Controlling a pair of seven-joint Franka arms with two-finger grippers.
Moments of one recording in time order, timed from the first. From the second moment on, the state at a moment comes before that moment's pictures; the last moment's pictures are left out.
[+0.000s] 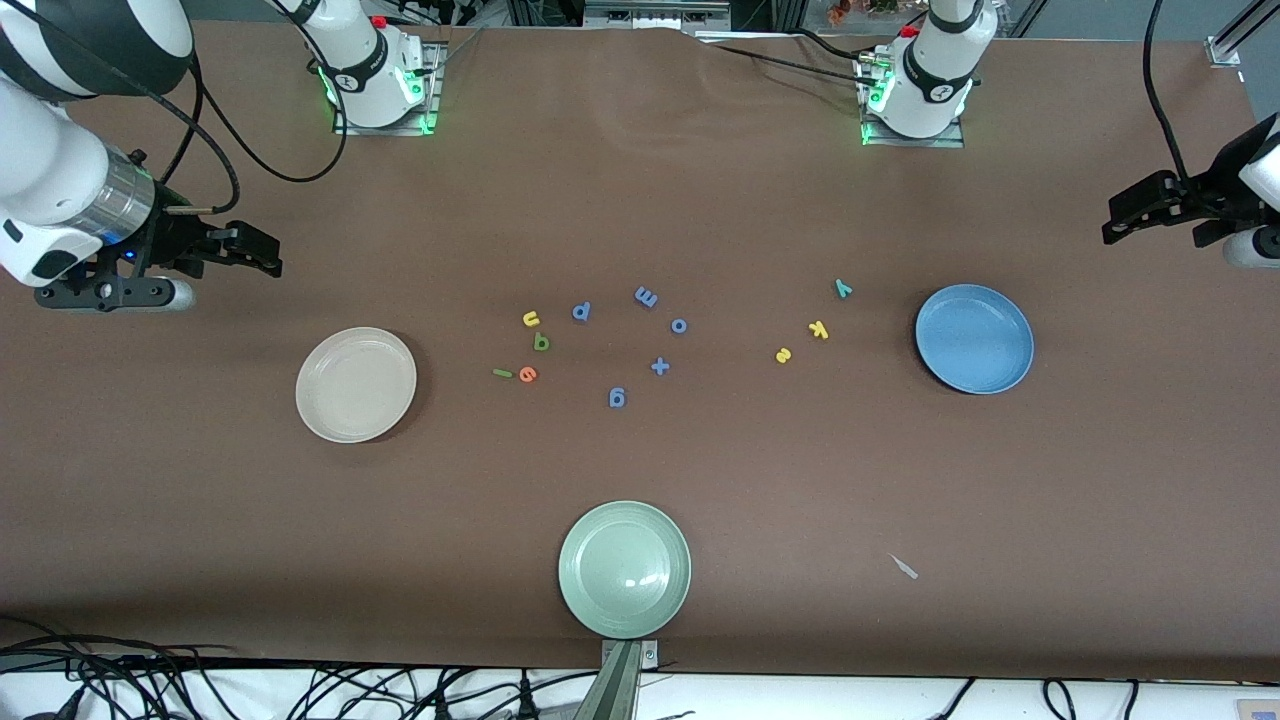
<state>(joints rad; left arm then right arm) -0.12 0.04 0.14 -1.51 -0.01 1.44 0.03 0.11 0.06 0.01 -1.69 0.04 1.66 0.09</state>
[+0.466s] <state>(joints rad) -0.12 0.06 0.14 -1.51 -0.01 1.43 0.03 0.11 0.07 0.01 -1.69 0.04 1.66 0.09</state>
